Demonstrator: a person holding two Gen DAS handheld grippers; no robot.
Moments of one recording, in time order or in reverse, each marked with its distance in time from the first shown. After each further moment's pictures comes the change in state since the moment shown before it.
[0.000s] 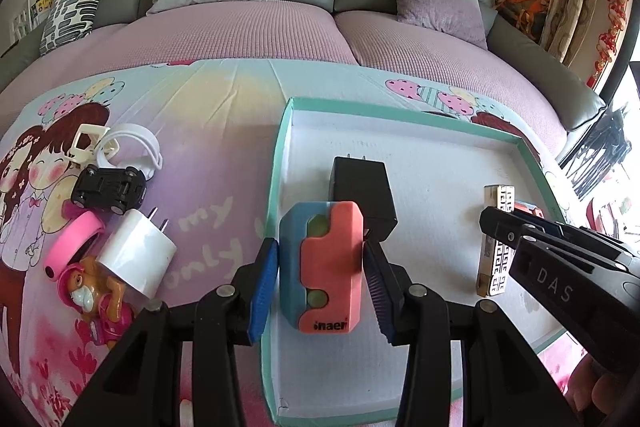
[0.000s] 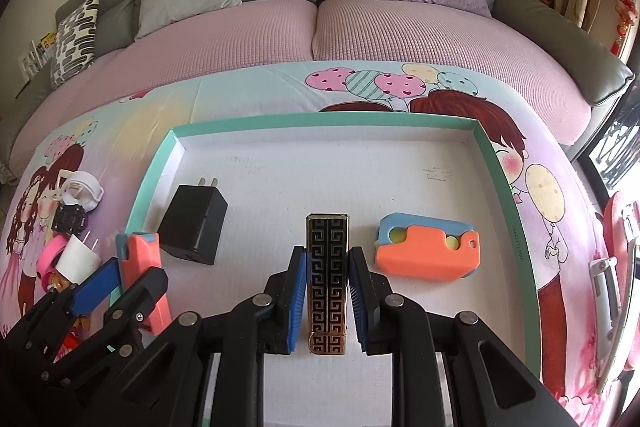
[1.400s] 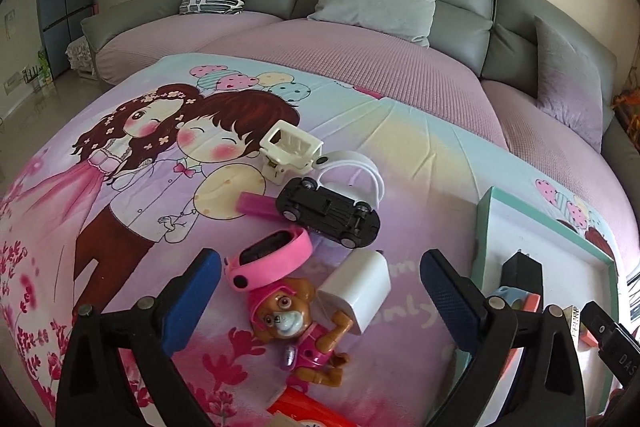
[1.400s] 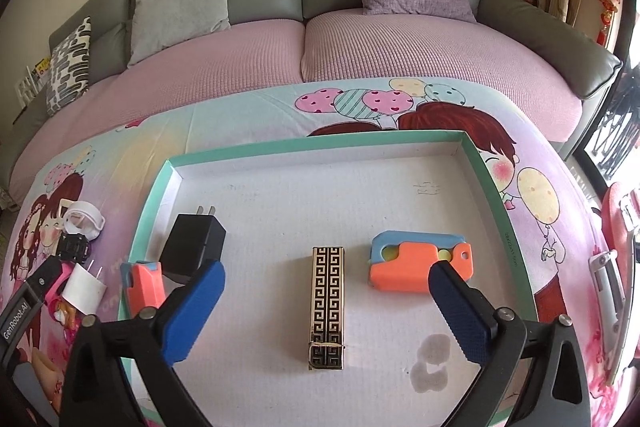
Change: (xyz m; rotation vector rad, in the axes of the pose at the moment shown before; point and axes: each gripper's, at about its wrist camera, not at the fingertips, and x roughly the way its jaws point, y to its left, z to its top) left arm -0.036 0.109 0.001 -0.348 -0.118 0.345; right arm -0.001 -0.003 0.006 0.051 -0.061 -0.002
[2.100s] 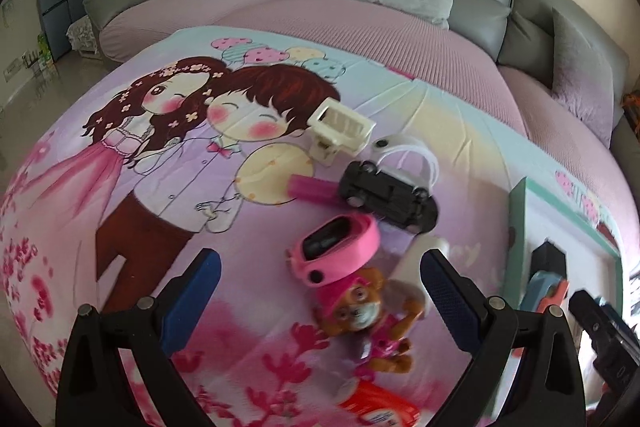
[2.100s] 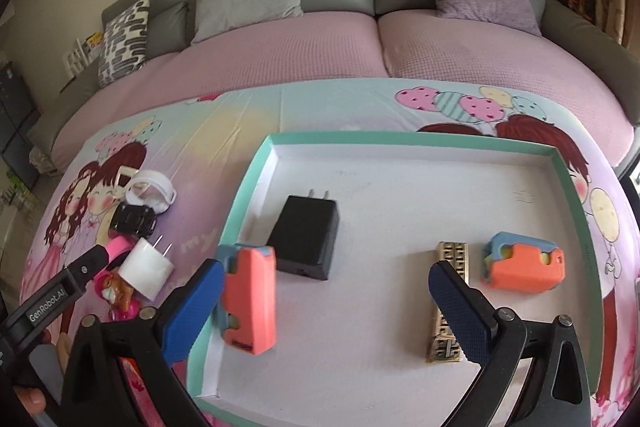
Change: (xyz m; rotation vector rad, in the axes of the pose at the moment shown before) left arm 0.010 0.044 0.004 0.004 0.112 0.011; right arm 0.000 0.068 -0.011 -0.114 0.025 0.184
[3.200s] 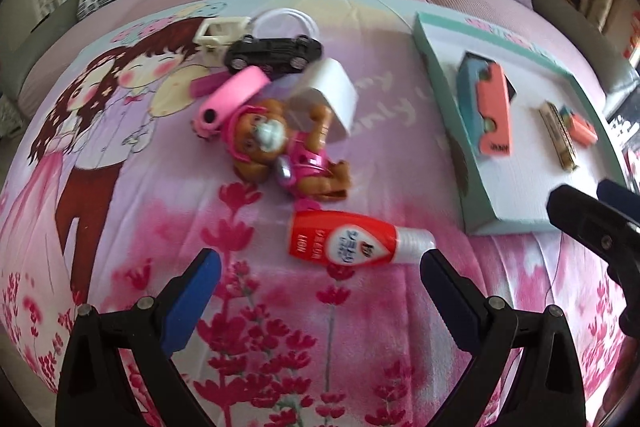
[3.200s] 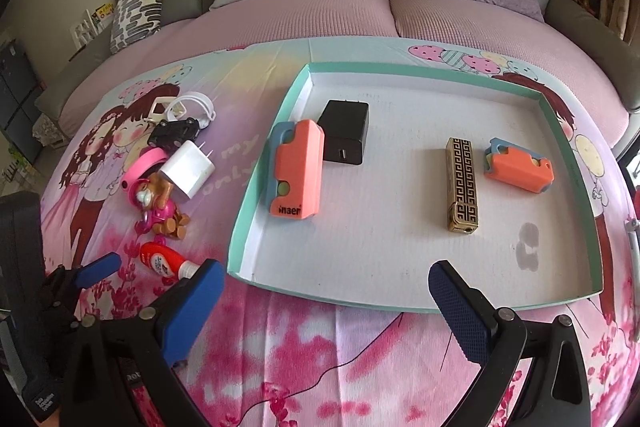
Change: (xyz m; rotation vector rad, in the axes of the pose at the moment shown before) left arm -0.012 -0.031 -0.083 0.401 0.158 -0.150; right arm -0.041 0.019 -0.065 -0.033 0.090 -0.013
